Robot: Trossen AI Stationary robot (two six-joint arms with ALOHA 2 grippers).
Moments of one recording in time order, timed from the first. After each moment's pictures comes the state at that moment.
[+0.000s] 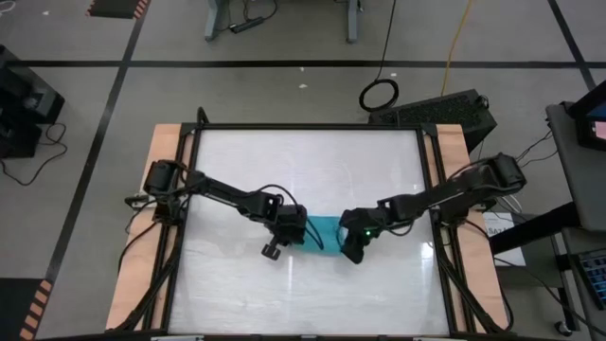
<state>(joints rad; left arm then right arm) -0.09 1.93 1.12 -0.42 0.23 0.32 0.21 1.50 0.71 -0.09 -0.22 0.87</state>
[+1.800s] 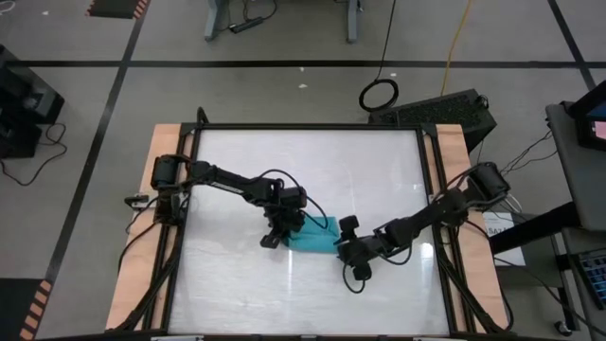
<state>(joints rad) 0.04 1.93 1.12 -0.44 0.62 0.29 0.43 1.68 0.72 0.04 0.29 -0.02</state>
